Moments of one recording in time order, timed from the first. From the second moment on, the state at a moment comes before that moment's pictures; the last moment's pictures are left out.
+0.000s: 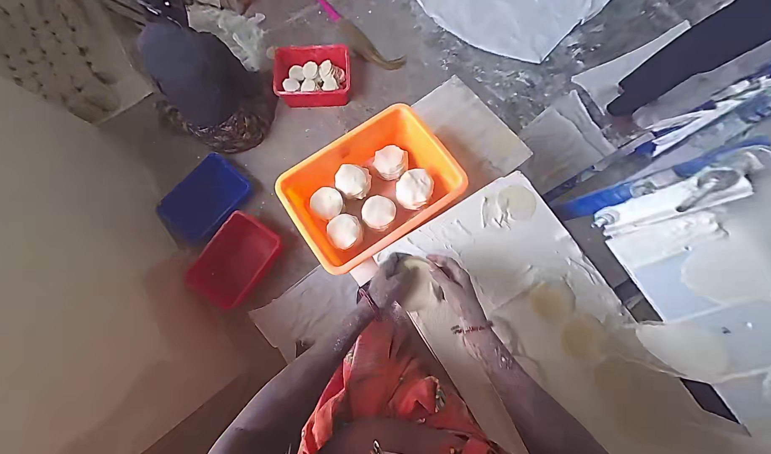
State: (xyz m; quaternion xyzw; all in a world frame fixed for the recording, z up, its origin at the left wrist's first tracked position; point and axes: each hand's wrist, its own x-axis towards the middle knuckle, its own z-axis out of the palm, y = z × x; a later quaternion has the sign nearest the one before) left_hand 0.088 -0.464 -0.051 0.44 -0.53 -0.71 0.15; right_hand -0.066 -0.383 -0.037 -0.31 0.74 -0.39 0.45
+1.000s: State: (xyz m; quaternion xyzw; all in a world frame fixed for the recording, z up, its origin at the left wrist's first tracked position) left_hand 0.088 -0.539 -0.083 0.47 -0.79 -0.39 0.03; right_hand -0.176 -0.197 -0.052 -0.25 0.91 -0.13 0.30
